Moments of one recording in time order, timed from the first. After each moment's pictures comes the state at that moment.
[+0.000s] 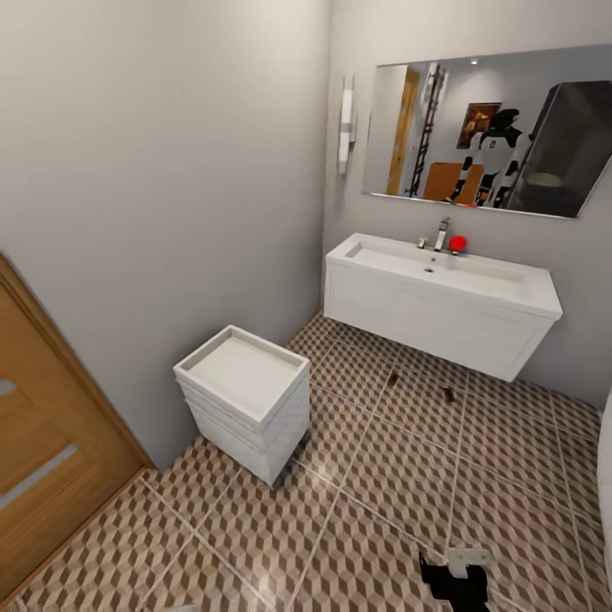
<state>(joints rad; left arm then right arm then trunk) -0.37 -0.01 -0.26 0.07 0.20 -0.71 0.25 -0.48 -0.09 0.15 -0.02 -0.14 -0.51 -0.08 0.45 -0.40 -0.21</state>
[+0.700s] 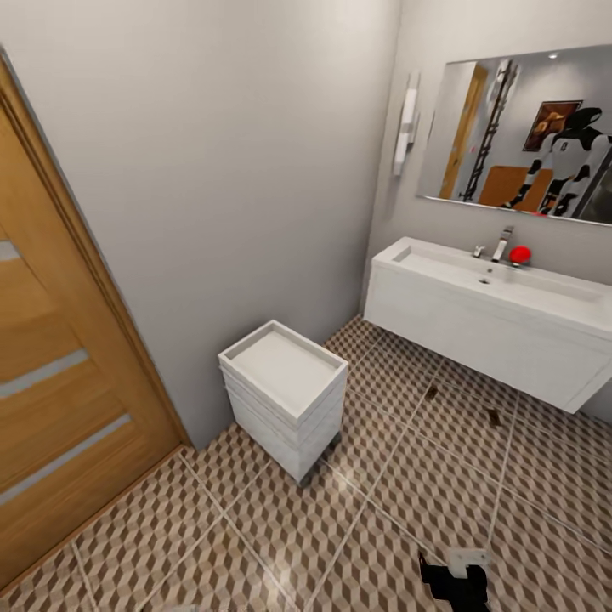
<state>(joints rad) -0.37 -0.01 -0.26 0.07 0.20 -0.71 0.25 -0.48 -0.09 0.15 -0.02 -0.14 -0.51 -0.08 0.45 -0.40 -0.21</state>
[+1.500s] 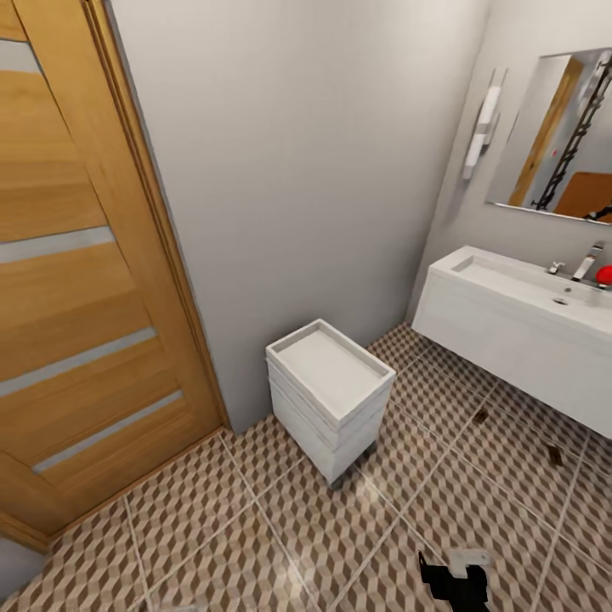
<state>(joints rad) -0.37 -0.01 -0.26 0.07 0.20 -0.71 0.25 -0.48 -0.09 0.15 -0.02 -0.14 -0.51 -0.08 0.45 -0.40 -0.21</state>
